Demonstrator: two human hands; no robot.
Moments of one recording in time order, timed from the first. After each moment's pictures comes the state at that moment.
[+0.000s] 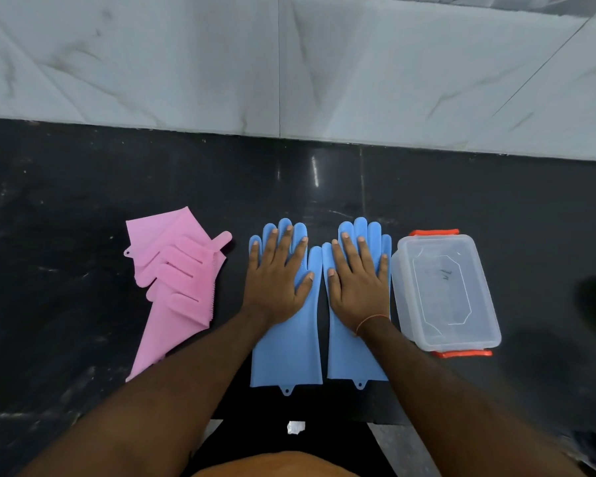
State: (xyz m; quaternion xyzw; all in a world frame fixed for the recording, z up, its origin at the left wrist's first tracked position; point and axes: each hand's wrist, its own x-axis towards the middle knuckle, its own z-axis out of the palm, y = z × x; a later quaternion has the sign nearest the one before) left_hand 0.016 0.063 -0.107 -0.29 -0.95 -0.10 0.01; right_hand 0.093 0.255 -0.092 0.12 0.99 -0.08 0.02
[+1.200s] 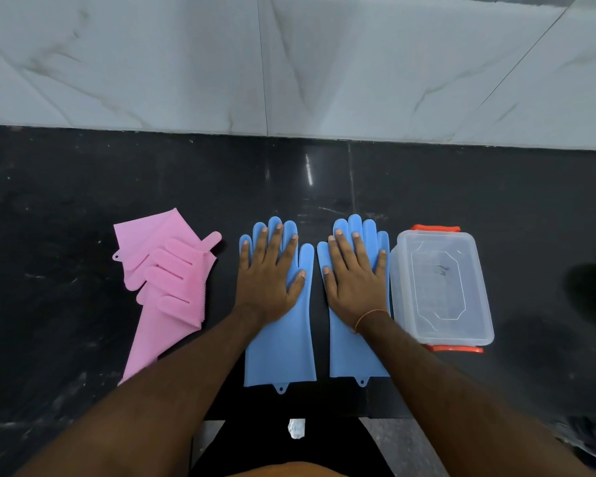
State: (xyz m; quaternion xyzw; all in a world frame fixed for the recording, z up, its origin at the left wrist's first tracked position) left_hand 0.016 0.058 -0.100 -0.29 -0.95 -0.08 -0.01; right_hand 0.095 0.259 -0.087 0.12 0.99 -0.06 0.04
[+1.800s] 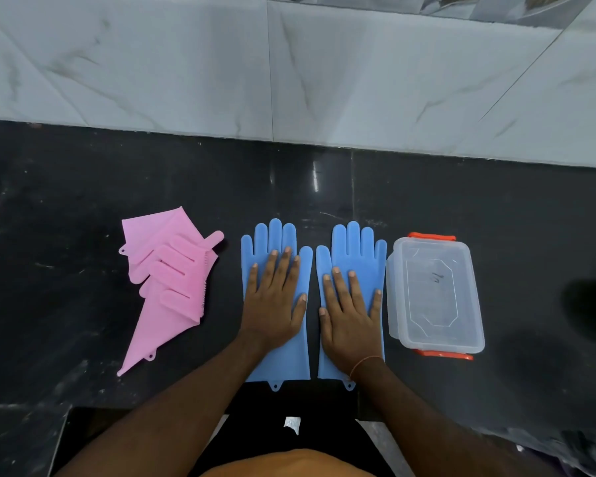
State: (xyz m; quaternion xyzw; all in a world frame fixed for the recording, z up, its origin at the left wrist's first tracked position) left_hand 0.067 0.061 -0.106 -0.28 -0.96 -0.10 -0.02; right_hand 0.163 0.235 -0.096 0.09 0.99 -0.08 0.03
